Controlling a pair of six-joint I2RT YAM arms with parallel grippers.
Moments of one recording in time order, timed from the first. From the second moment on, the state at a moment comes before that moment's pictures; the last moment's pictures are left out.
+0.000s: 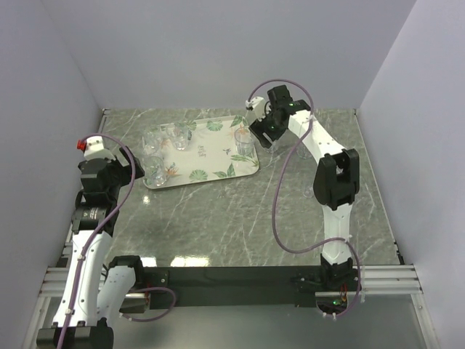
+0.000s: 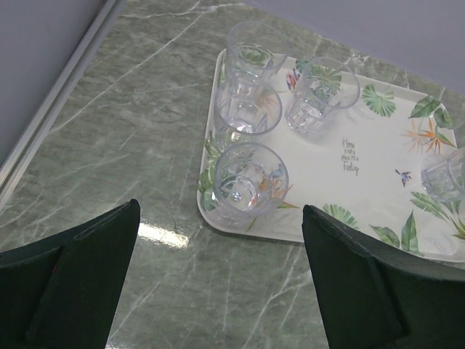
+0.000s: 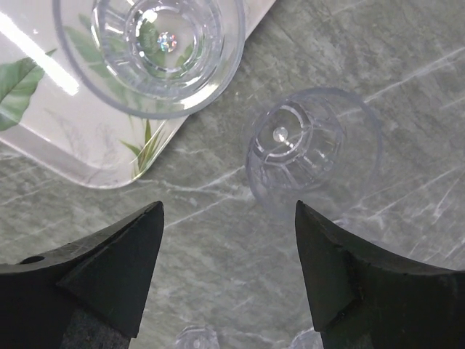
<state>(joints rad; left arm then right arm) 0.04 0.72 0.77 -0.36 -0.14 -0.30 0.33 2.12 1.97 -0.87 -0.14 -0.53</state>
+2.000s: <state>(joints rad) 0.04 0.70 0.77 -0.36 -0.14 -0.30 0.48 1.76 1.67 -0.94 -0.46 -0.71</state>
